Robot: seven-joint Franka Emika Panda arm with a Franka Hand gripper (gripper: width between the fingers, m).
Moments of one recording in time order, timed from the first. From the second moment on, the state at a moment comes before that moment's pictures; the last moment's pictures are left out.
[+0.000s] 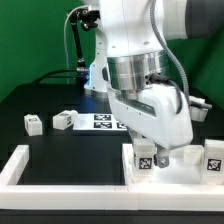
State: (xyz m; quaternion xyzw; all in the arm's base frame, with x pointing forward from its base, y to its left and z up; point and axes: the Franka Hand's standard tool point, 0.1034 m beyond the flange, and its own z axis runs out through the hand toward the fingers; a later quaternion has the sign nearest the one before) arm 0.668 -0.002 0.068 -0.82 0.56 0.01 0.09
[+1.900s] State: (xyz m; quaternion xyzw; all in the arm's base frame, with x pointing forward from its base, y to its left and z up) arm 0.669 -0.016 0.069 -0.81 0.59 0.01 0.07
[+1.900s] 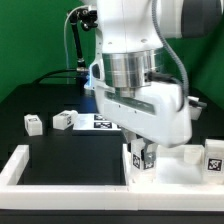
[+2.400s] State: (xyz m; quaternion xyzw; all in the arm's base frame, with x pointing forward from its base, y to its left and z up) arm 0.670 -0.012 0.071 -0.57 0.81 0.06 0.10
